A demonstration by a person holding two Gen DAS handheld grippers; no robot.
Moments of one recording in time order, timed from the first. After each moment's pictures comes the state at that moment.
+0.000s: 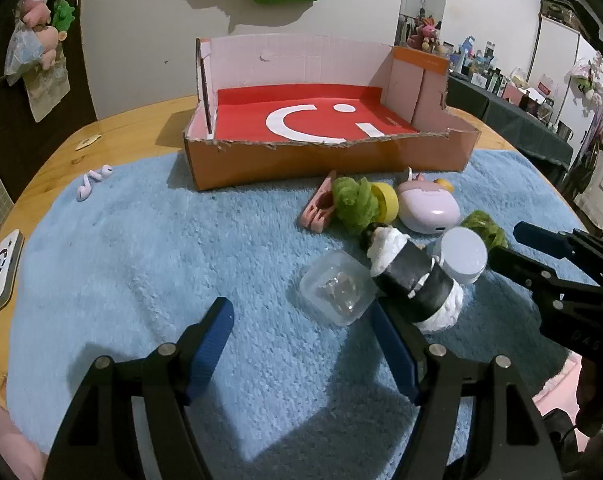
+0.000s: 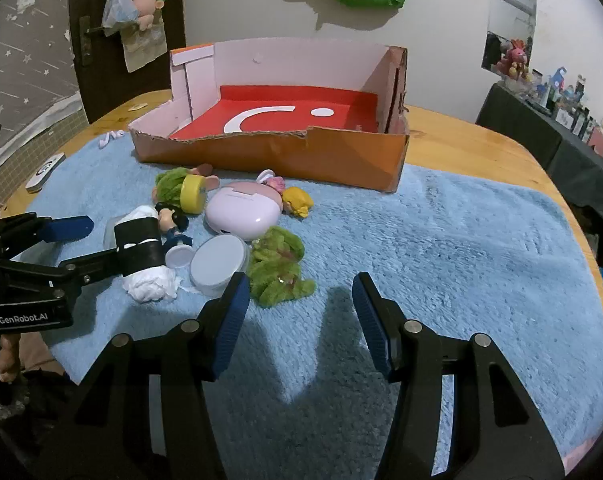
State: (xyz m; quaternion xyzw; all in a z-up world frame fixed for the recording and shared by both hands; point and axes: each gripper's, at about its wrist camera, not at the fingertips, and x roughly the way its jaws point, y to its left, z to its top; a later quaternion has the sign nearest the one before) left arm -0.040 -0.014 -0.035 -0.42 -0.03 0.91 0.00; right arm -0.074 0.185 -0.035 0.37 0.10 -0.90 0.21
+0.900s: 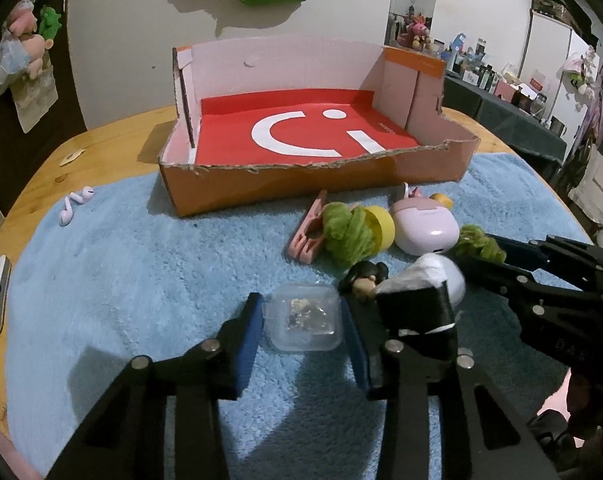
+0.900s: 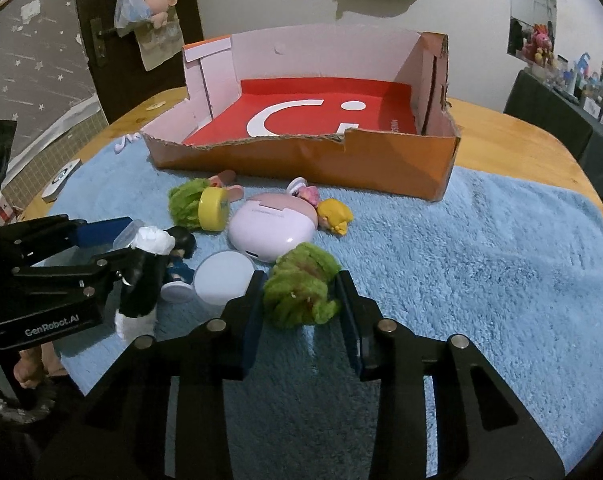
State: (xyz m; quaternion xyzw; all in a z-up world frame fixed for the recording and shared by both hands) left arm -0.065 -0.011 -0.032 -0.41 -0.02 0.91 0.02; right arm -0.095 0.170 -0.038 0.39 0.07 -0.88 0.25
